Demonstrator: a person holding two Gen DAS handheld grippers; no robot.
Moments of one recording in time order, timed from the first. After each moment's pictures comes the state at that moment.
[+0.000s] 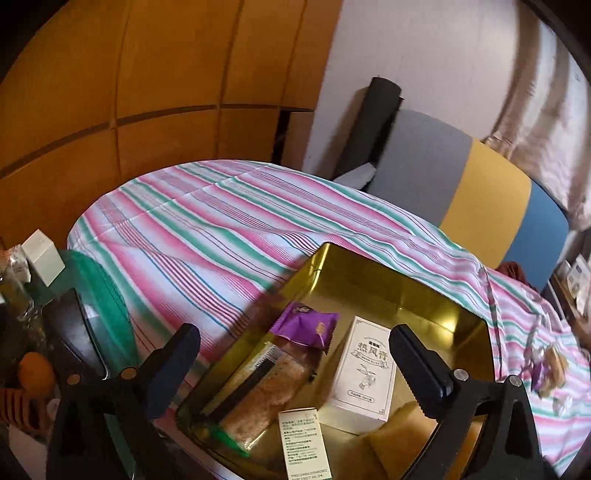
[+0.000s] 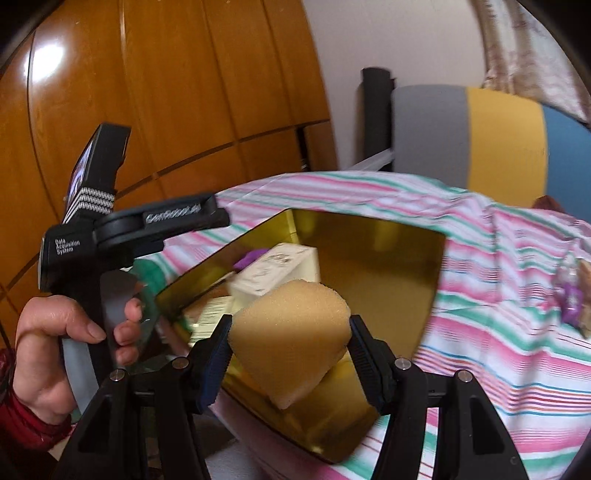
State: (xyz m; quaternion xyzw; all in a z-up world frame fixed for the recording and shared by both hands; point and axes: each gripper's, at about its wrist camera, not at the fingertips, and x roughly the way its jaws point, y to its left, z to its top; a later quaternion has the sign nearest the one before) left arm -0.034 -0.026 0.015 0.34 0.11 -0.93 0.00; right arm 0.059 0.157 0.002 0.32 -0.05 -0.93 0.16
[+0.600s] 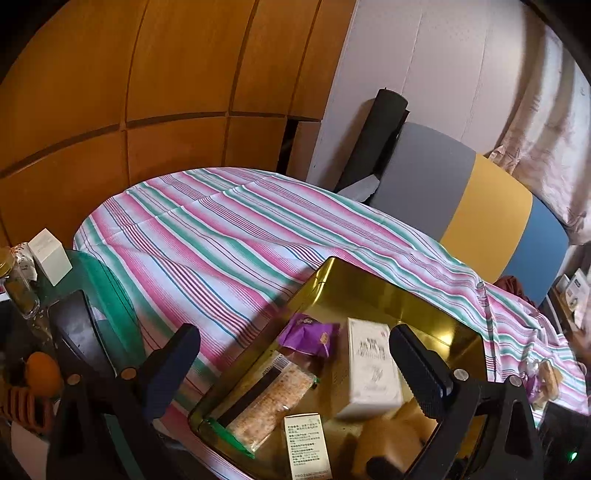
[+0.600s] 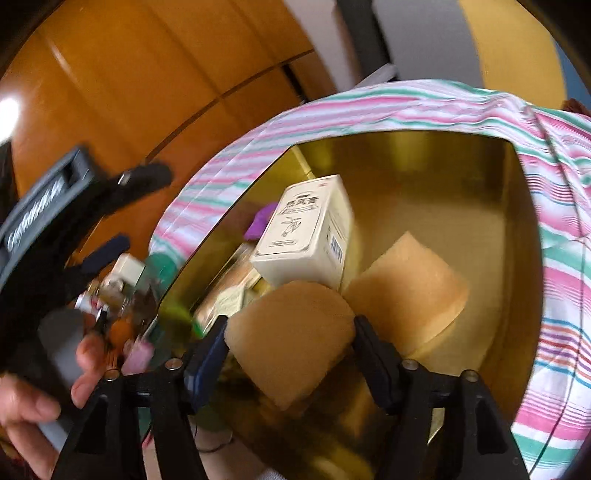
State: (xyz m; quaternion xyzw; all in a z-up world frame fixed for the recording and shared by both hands) left arm -0.029 -0.035 0.025 0.33 0.13 -0.94 0.01; right arm -0.010 0.147 -0.044 0.44 -0.18 -0.86 0.18
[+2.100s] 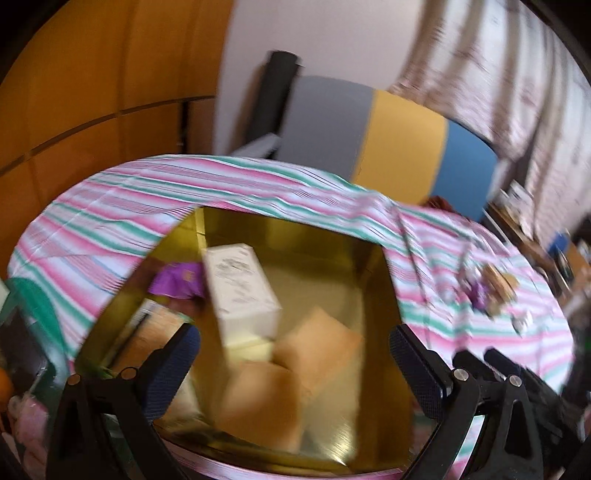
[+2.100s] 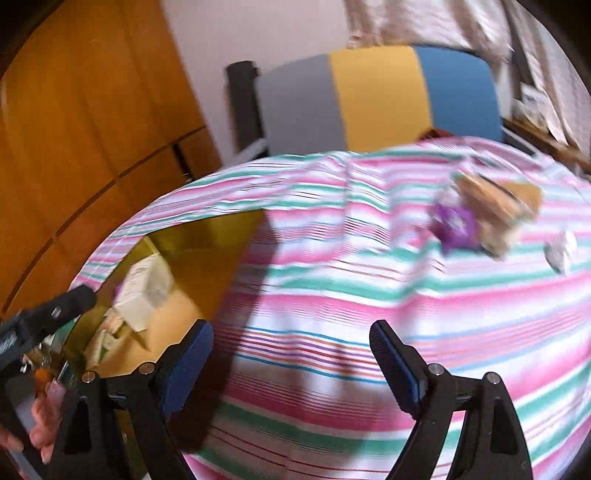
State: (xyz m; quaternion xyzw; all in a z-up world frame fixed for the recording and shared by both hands) left arm 0.012 0.074 0.014 0.37 0.03 -0.91 -0.17; right arm 0.075 0.296 -0.019 0.35 -0.17 -0.92 -0.05
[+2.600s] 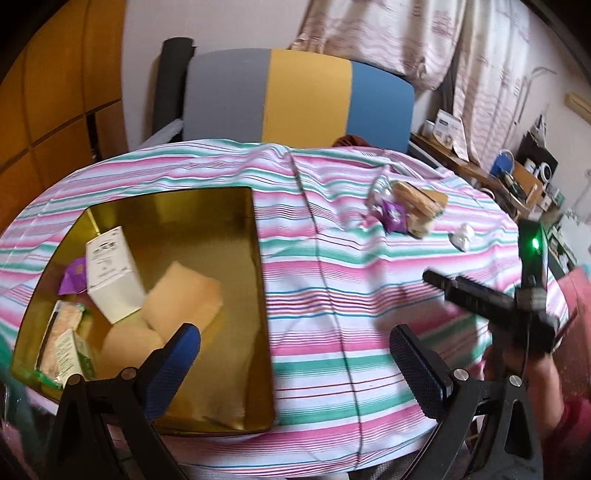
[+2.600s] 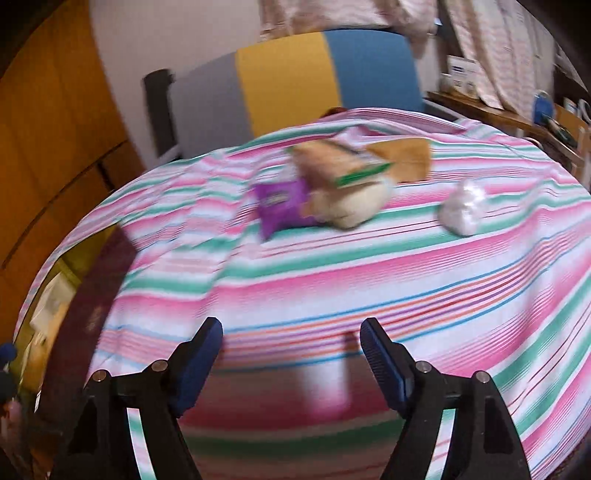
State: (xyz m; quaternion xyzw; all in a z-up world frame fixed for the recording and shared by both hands) left arm 0.066 0.163 0.006 0.39 -0.06 -0.87 -0.30; right arm 0.118 0.421 -0.050 0.37 -0.18 -0.89 -0.18
